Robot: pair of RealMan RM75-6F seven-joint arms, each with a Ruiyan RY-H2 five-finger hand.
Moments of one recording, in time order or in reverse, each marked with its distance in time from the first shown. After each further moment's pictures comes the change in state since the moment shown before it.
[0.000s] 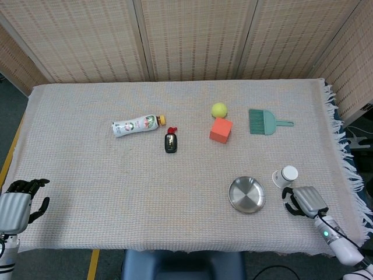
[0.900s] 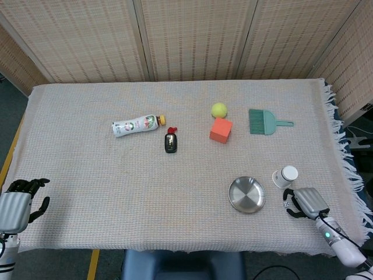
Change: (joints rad) left arm -0.003 -0.001 -0.001 0.005 -0.002 -0.002 0.000; right arm 0.003 0.021 -0.013 -0.026 0.007 -0.006 -0.019
